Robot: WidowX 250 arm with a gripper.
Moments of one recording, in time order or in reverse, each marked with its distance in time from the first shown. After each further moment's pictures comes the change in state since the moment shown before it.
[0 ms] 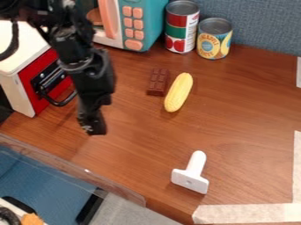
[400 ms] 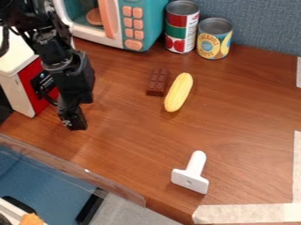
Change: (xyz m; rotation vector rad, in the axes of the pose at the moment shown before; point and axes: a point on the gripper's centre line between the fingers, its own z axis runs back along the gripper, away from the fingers) arm -0.040 0.027 -0.027 -0.031 0.016 -0.059
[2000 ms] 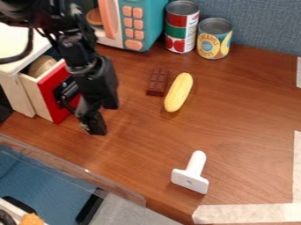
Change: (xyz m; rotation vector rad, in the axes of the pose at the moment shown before) arm 0.015 -0.001 -0.008 -0.038 -0.025 -0.121
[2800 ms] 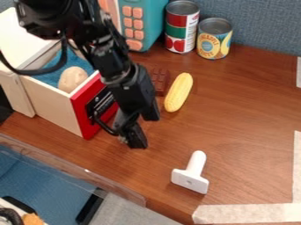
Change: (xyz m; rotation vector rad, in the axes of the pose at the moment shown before) arm 0.074 -0.018 -0.012 -0.048 -0.194 -0.112
